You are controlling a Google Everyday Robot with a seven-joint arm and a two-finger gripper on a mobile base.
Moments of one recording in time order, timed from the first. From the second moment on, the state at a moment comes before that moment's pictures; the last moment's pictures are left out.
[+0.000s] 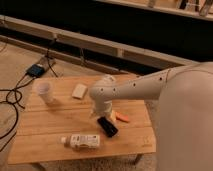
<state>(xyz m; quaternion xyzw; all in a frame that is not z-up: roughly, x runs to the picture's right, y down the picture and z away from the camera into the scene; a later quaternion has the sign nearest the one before) -0.017 0.176 0.783 -0.23 0.26 0.75 0.56</state>
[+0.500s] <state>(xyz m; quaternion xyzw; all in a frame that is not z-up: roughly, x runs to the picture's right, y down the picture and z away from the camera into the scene) 0.007 0.173 0.807 -0.21 0.27 0.75 0.56</state>
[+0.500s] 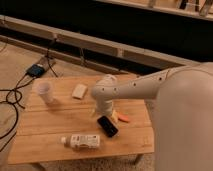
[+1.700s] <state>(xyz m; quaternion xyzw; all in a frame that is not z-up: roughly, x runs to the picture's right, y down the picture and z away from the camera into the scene) 0.025 0.186 0.860 -0.21 0.31 0.74 0.55</state>
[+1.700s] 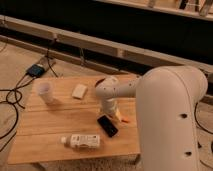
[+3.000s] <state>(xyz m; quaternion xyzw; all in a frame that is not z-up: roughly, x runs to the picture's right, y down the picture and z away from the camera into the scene) 0.077 0.229 0.817 -0.20 0.38 0.73 0.53</state>
